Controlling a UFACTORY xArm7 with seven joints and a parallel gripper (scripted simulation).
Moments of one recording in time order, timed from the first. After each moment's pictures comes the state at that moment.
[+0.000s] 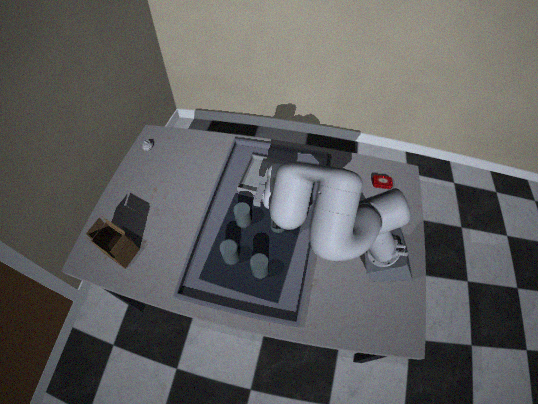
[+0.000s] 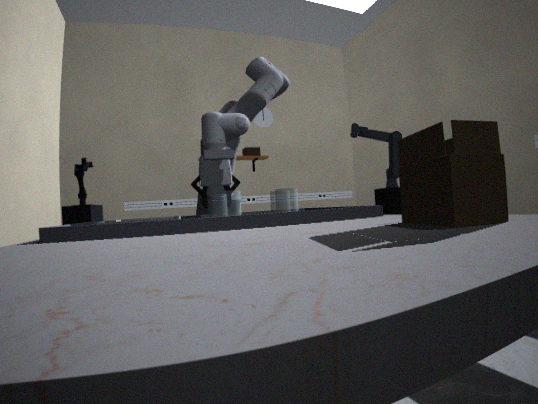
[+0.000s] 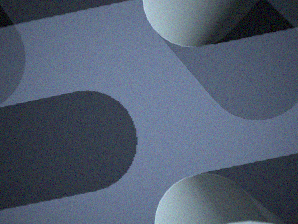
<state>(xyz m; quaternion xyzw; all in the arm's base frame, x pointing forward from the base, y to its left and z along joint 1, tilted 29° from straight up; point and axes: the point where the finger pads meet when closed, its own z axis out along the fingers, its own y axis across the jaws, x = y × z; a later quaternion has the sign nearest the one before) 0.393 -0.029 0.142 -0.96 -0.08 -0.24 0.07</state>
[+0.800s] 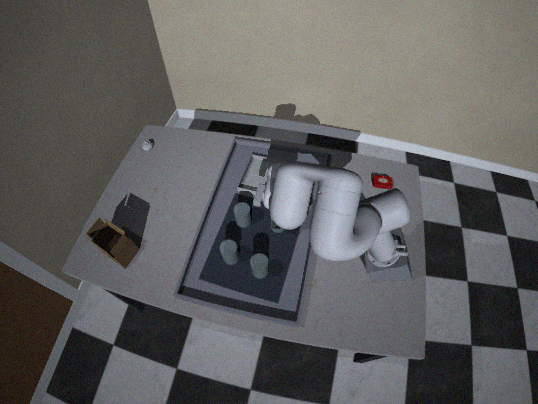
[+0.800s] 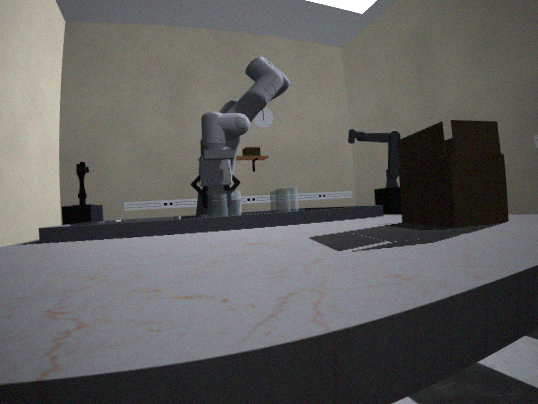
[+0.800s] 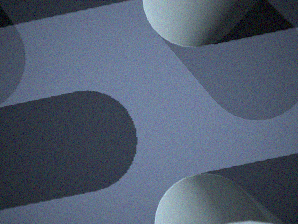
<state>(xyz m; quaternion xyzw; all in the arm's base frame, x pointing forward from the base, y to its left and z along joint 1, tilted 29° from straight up) 0.393 -0.029 0.142 -0.96 -0.08 -0.24 0.07</state>
